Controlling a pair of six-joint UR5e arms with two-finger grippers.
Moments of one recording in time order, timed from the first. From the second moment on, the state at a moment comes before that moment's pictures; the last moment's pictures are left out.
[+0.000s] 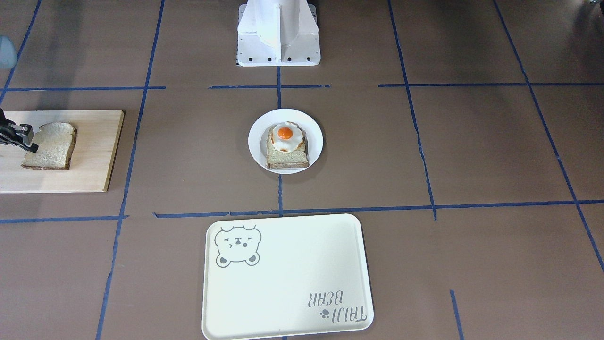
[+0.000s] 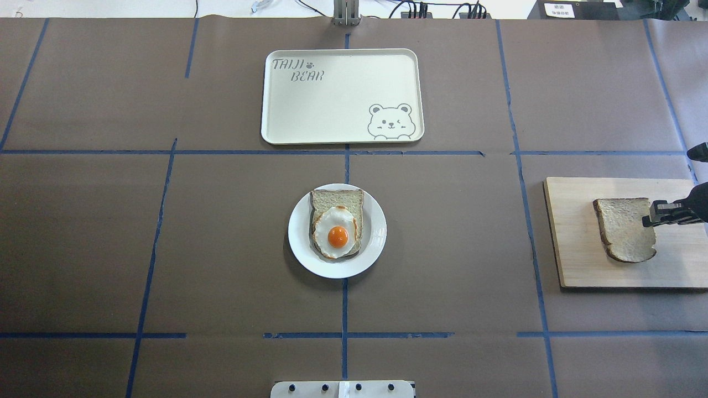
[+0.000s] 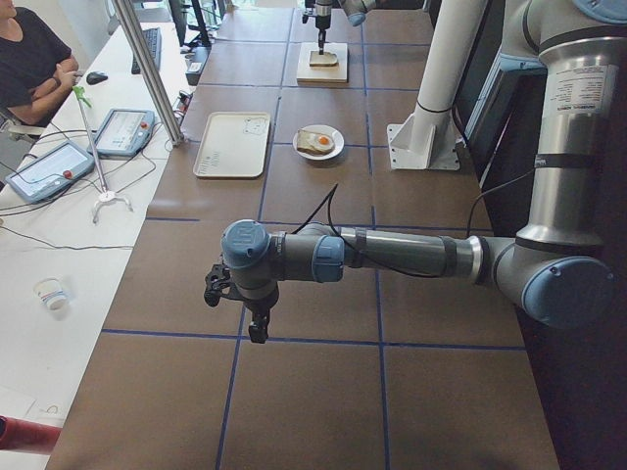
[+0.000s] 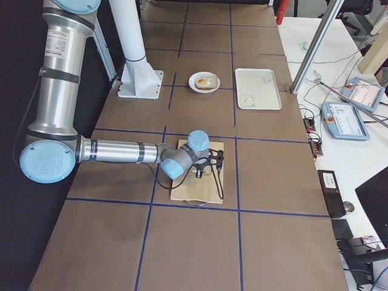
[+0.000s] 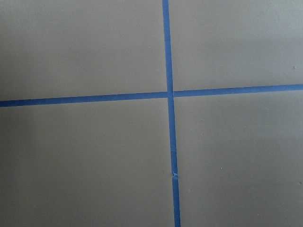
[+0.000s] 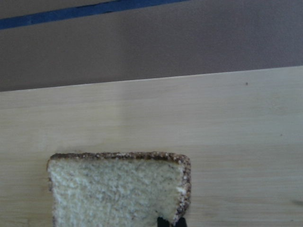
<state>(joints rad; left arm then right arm) -1.57 -1.59 -1.63 -1.51 -2.36 0.05 1.04 -1.76 1.63 -0.80 2.28 0.88</state>
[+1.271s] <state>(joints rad) -1.57 -1.58 -1.63 -1.51 -2.37 0.05 0.91 -1.28 1.68 -0.64 2.38 1.50</state>
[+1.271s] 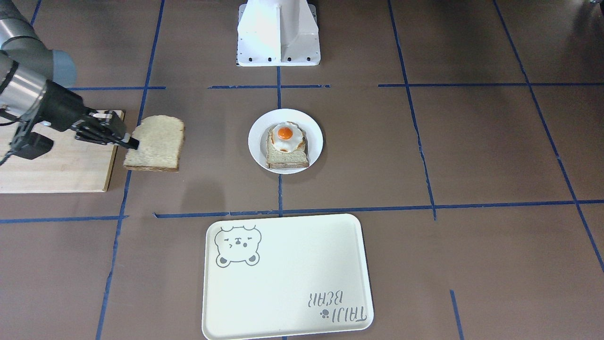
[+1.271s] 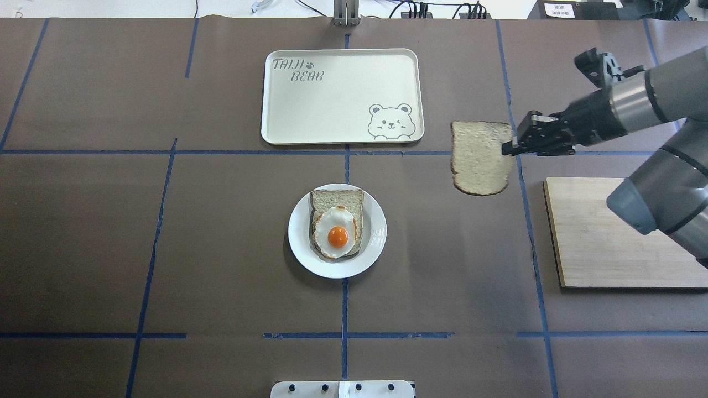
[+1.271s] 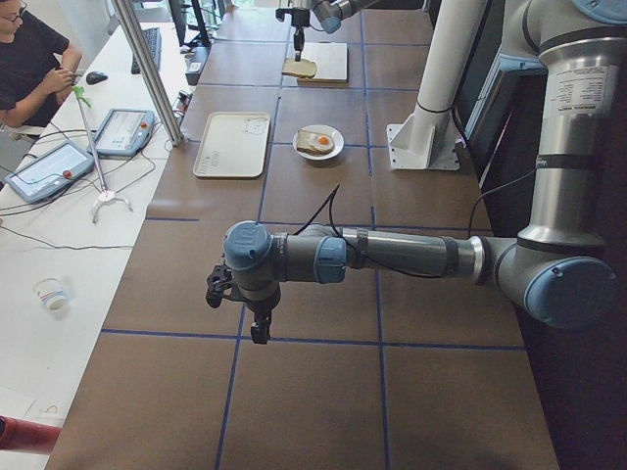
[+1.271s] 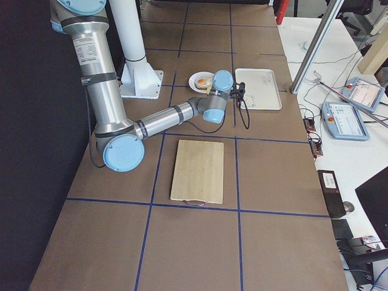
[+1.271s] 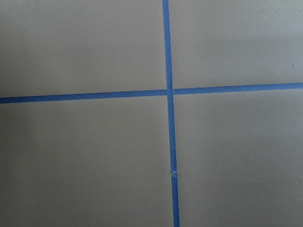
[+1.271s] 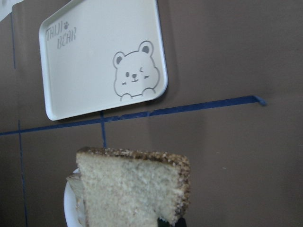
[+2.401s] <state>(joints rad) -1.57 -1.58 -1.62 -1.51 -2.37 0.05 0.56 -1.06 1.54 -0.65 1.99 1.55</state>
